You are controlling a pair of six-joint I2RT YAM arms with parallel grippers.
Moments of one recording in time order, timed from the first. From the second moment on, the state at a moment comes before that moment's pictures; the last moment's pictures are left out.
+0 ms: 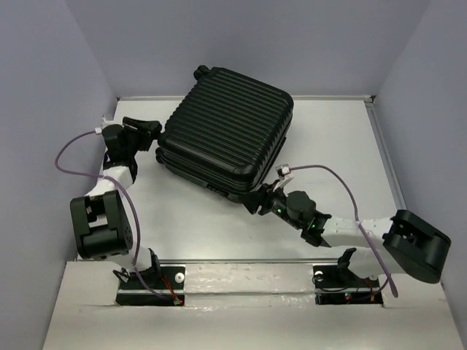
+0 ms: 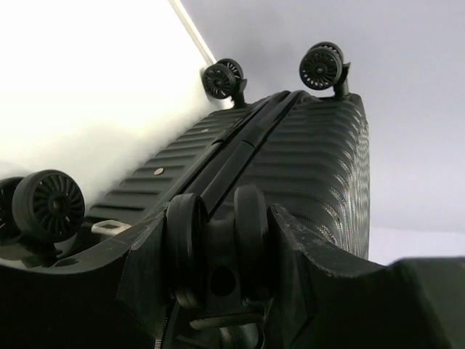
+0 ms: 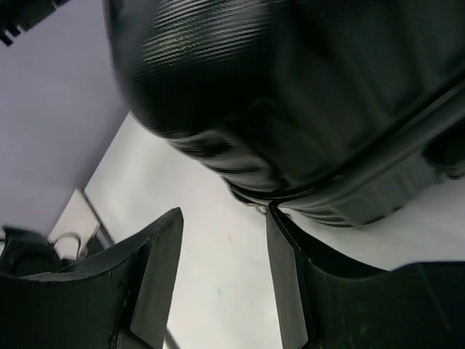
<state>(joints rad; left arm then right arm) 0.19 1.55 0.90 0.36 0.34 -1.08 0.97 1.33 0.36 0.89 0.17 0.71</state>
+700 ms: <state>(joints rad) 0.15 0.68 0.28 0.29 0.25 -1.16 0.58 1.09 0.49 0.42 -0.22 0.50</state>
